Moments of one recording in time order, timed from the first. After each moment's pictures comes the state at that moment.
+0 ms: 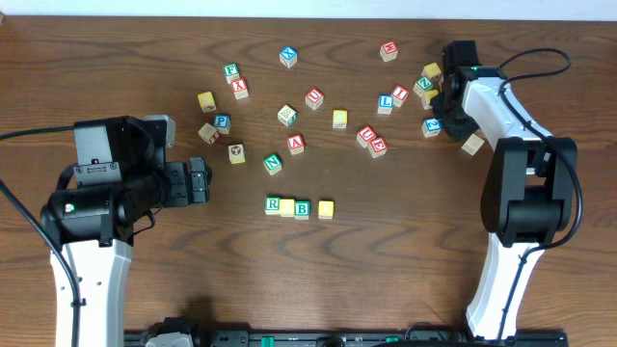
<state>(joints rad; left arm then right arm) 0.11 1.12 1.16 -1.07 0.24 0.02 0.03 2.22 1.68 -0.80 0.24 1.13</state>
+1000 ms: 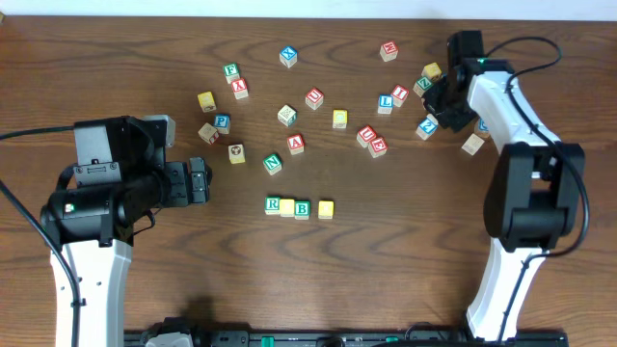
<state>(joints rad) 0.11 1.12 1.16 -1.07 0.24 0.02 0.03 2.17 1.73 -0.86 -0.01 0.90</state>
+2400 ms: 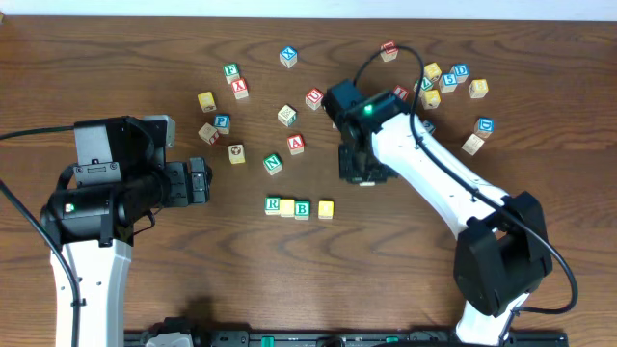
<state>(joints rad) 0.11 1.12 1.16 -1.07 0.24 0.02 0.57 1.92 1.56 -1.21 0.11 0.59</state>
